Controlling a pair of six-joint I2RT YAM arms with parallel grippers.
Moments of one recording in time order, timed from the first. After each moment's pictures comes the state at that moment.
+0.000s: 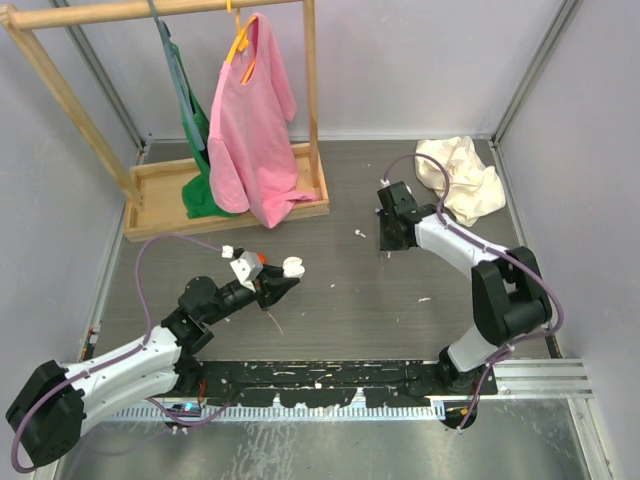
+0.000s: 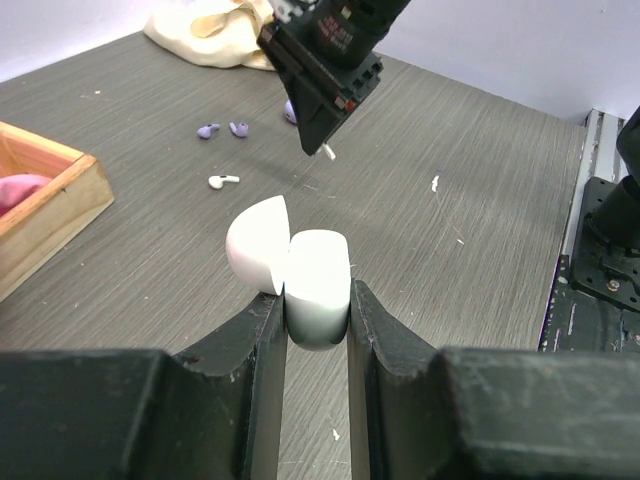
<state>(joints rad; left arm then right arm) -0.75 0.79 0.19 0.66 0.28 -0.11 0.39 1.62 1.04 -0.52 0.16 0.33</state>
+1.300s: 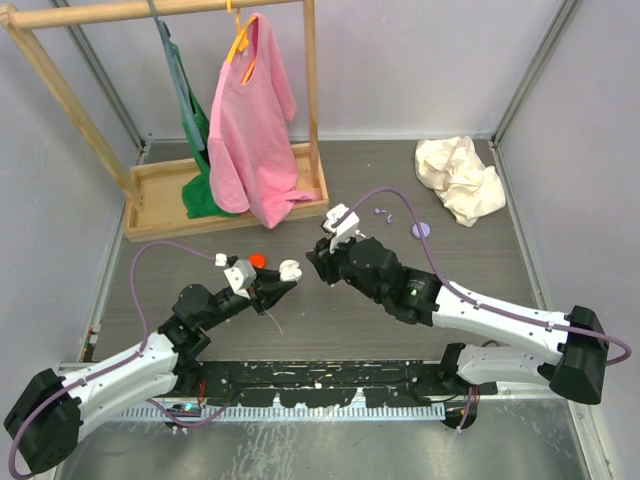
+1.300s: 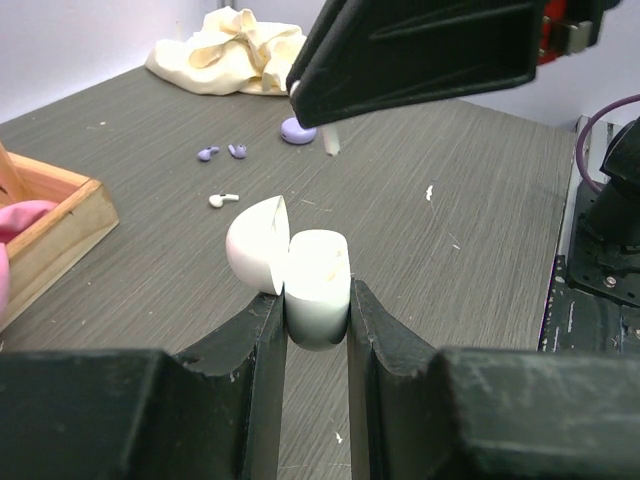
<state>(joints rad) -0.75 0.72 0.13 0.71 0.29 -0.08 1.06 1.11 0.86 -0.03 0.31 0.21</state>
